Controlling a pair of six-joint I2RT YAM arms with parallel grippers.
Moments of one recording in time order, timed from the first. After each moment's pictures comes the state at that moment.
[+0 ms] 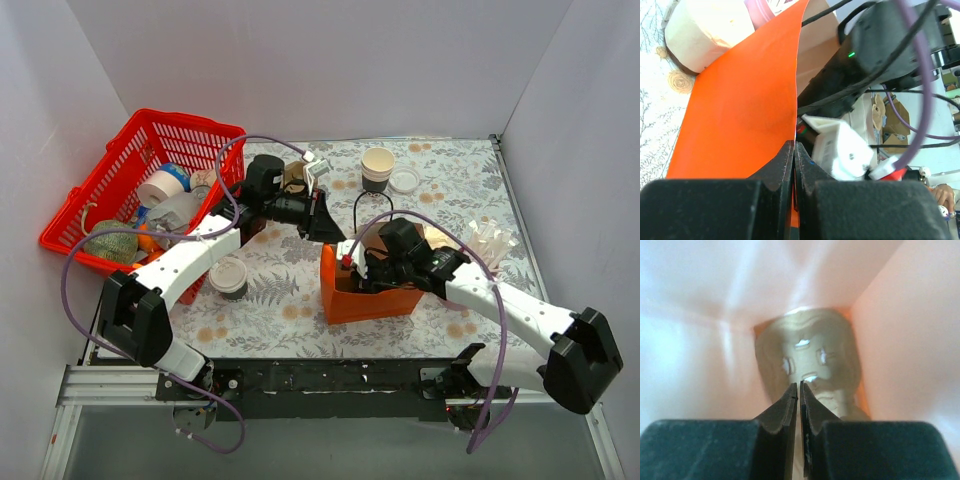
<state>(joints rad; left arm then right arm) -0.57 1.50 1.24 -0.18 1.01 -0.42 0.77 1.22 0.83 -0.49 -0.54 -0.55</state>
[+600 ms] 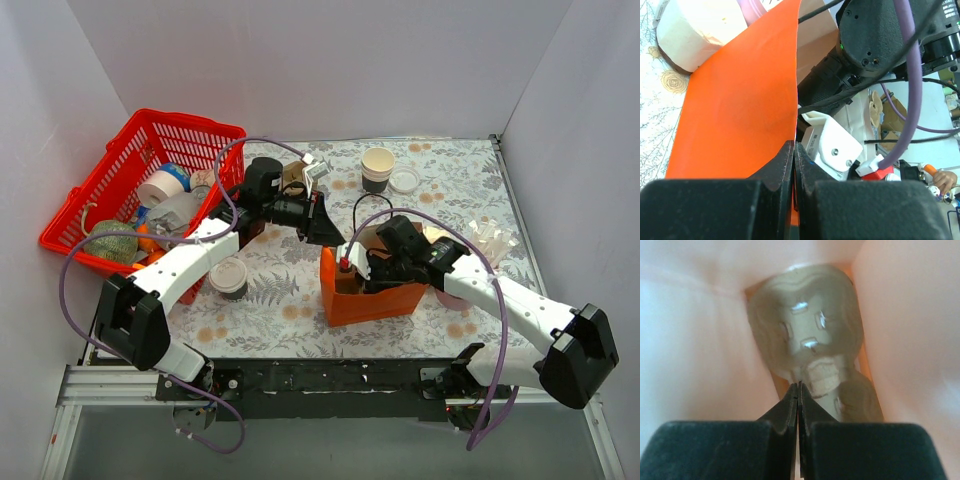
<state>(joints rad) -0.57 1.48 1.21 -0.16 1.02 -0.43 0.77 1.22 0.92 -0.69 -0.46 -0.59</state>
